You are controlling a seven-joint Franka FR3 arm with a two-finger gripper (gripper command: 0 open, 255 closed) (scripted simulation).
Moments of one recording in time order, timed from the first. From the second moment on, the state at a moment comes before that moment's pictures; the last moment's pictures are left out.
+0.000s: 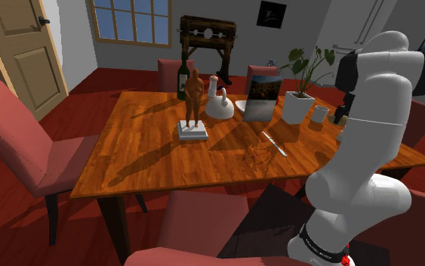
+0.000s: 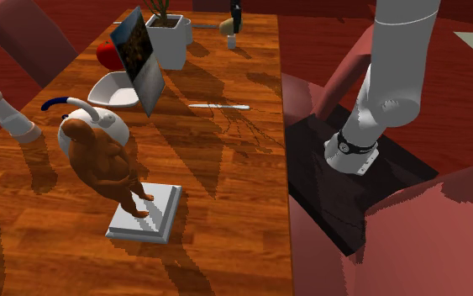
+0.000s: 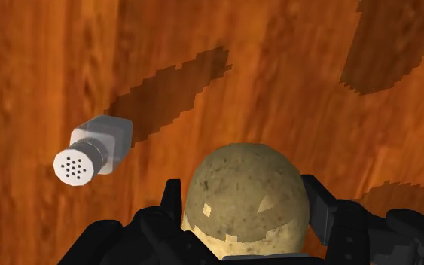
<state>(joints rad) -0.89 0.34 -0.65 -1.65 0.24 1.97 -1.12</state>
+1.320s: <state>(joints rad) -0.91 0.44 -0.60 -1.80 0.32 2.19 -1.18</state>
